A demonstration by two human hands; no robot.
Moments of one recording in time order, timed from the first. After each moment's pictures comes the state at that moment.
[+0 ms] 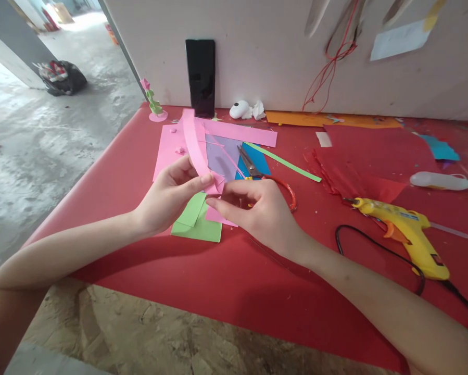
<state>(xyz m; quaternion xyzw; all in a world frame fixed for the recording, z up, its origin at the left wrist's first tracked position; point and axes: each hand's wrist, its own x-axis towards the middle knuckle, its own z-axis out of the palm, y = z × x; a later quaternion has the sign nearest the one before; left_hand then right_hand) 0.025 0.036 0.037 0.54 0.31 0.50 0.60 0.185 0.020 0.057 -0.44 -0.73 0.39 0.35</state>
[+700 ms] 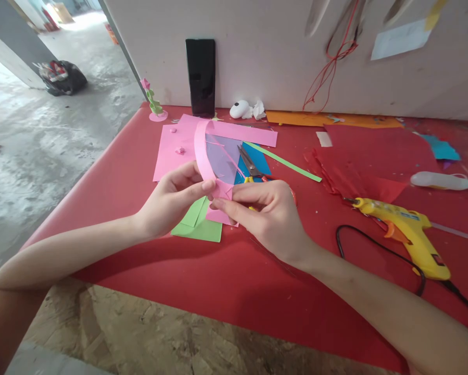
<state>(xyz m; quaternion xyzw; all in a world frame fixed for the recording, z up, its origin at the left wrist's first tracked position) 0.026 0.031 0.038 0.53 0.25 0.48 0.65 0.189 0.016 0.056 -0.40 -0.71 0.41 0.41</state>
